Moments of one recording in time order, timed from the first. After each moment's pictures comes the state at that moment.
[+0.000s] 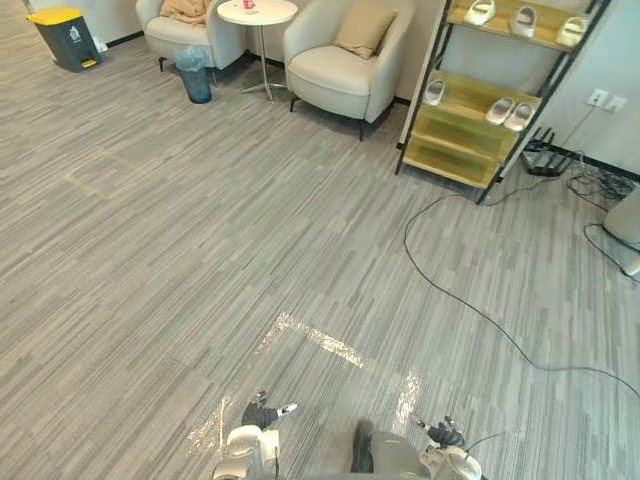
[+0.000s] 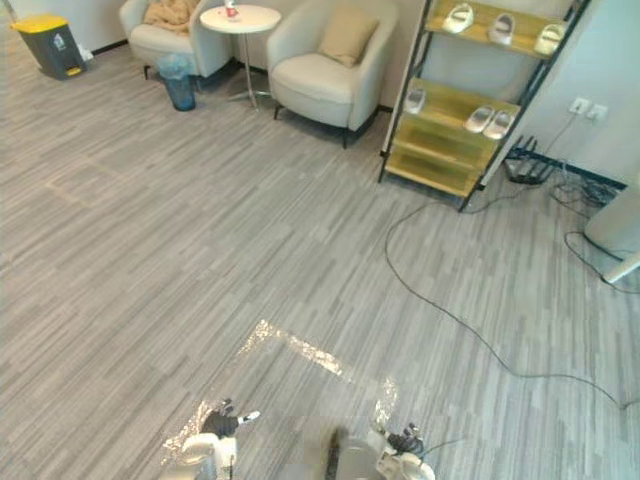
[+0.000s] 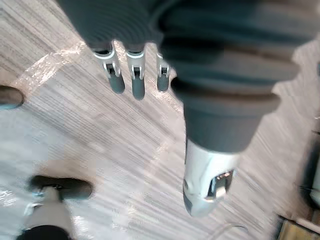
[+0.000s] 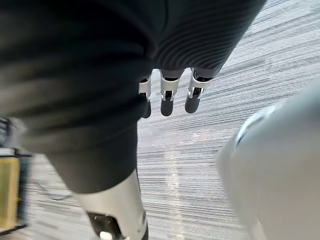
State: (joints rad) left arm -0.01 -0.05 0.09 1.04 -0.04 -0.07 0.08; right arm 0.05 0.00 -0.35 0.97 0.23 -0.07 -0.15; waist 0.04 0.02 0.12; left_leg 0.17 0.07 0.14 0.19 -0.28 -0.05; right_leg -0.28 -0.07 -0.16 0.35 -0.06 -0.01
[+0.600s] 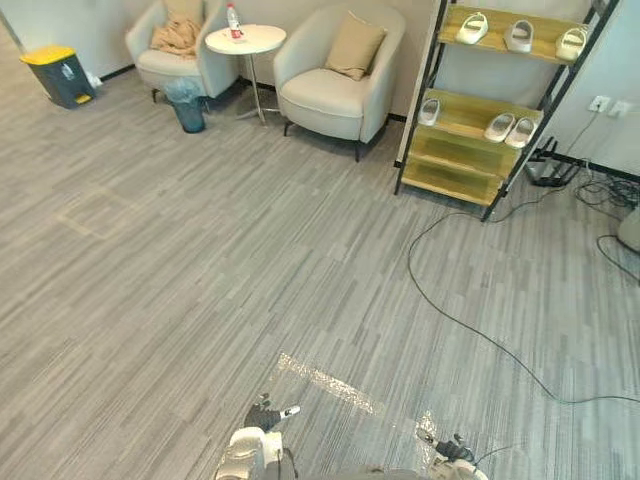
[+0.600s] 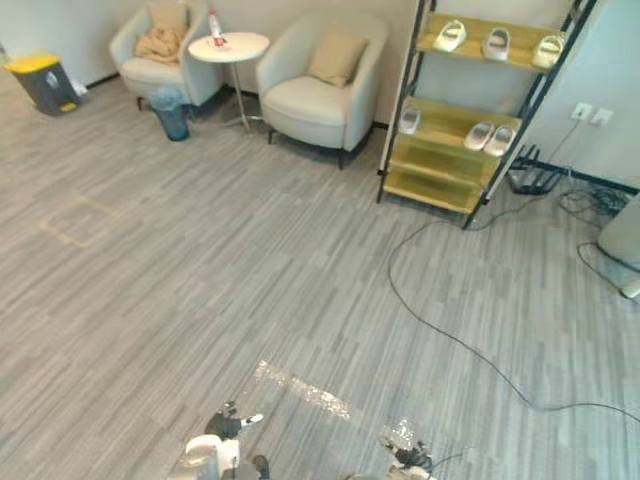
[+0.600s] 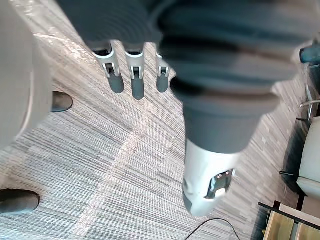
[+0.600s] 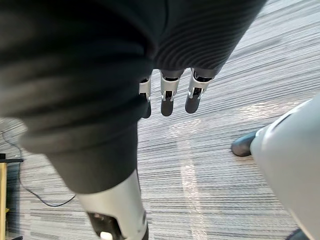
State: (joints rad) left arm -0.01 -0.03 0.06 1.02 -0.04 -0.08 0.08; right arm 0.10 0.01 -0.36 1.00 0.24 -0.07 -0.16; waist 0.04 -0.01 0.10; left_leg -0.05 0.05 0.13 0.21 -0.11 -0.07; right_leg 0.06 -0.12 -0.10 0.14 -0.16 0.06
